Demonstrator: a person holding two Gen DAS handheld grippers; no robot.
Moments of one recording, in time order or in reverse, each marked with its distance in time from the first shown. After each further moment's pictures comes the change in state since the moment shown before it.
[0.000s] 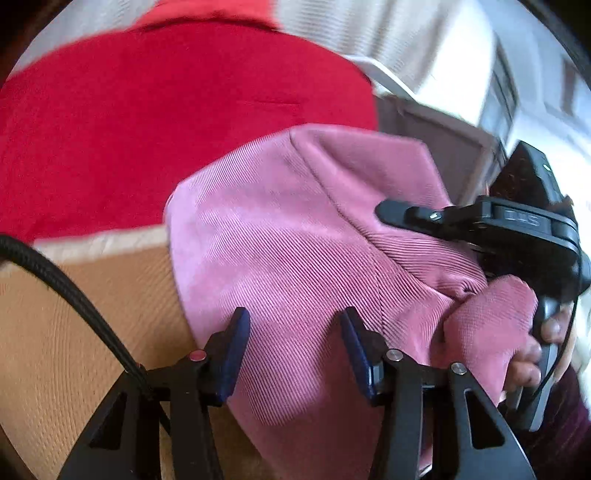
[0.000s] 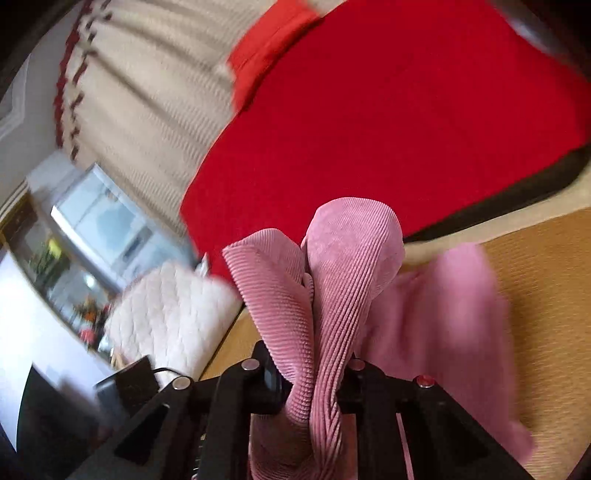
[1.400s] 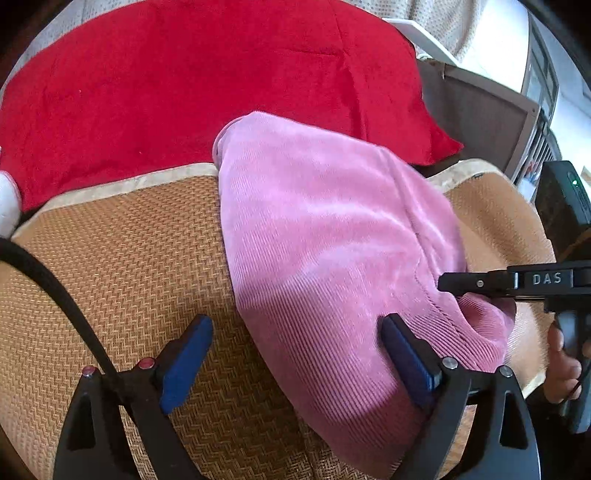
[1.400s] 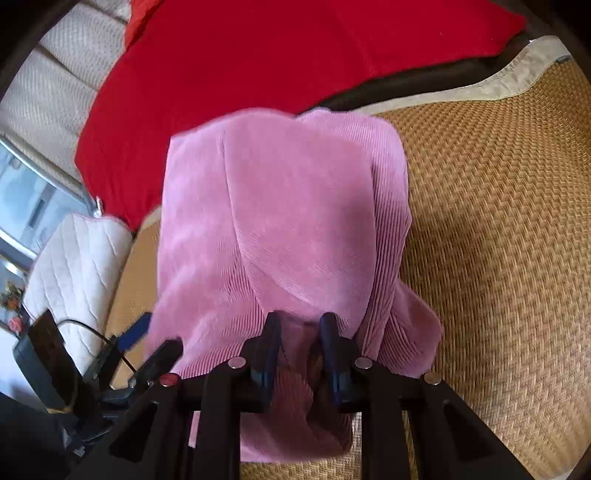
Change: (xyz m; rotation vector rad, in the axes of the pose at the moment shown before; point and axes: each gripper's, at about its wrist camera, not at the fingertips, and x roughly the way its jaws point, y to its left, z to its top) left arm 0.038 0.032 -0.034 -0.108 0.113 0.147; right arm -0.007 -0.050 -0.064 0.055 0.318 -0.369
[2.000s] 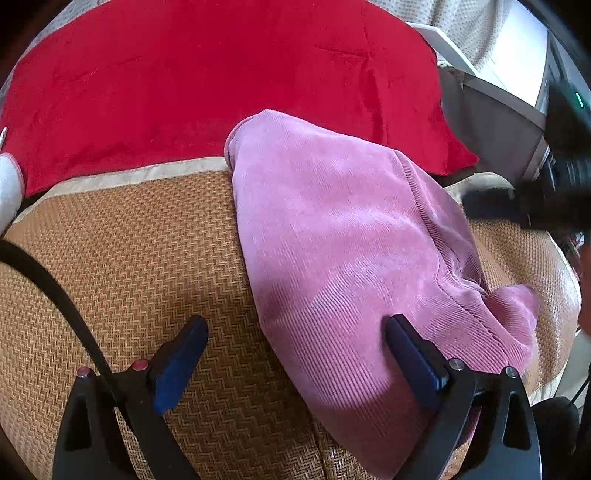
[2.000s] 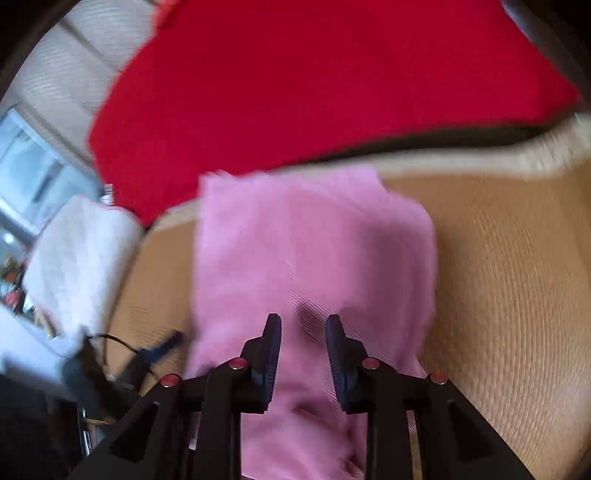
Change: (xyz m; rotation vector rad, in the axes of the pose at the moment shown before) left arm 0.009 0.019 0.010 -0.053 0.010 0.024; right arm -0.025 0.042 0.066 -0.136 0.019 0.008
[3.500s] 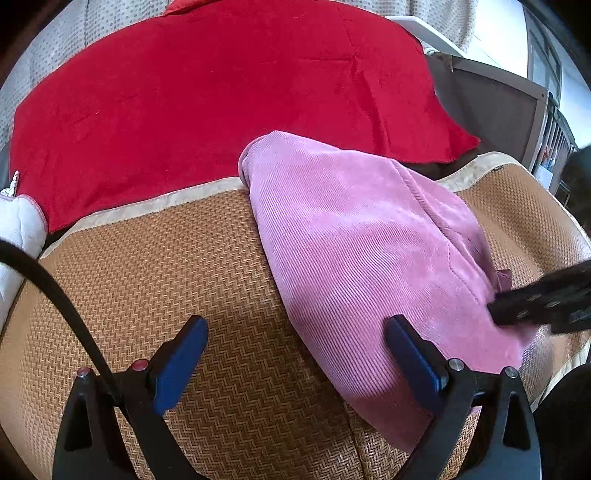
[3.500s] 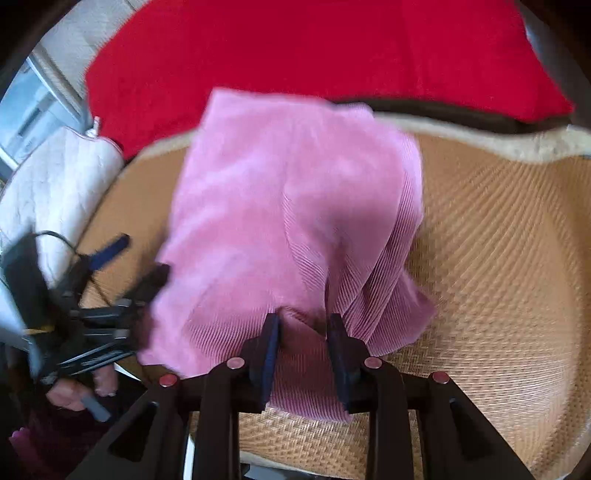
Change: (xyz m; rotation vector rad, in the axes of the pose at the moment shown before) left arm -0.038 -0.003 -0.004 0.126 -0.039 0.108; right arm 0.034 0.009 -0.068 -0.105 0.153 -0.167
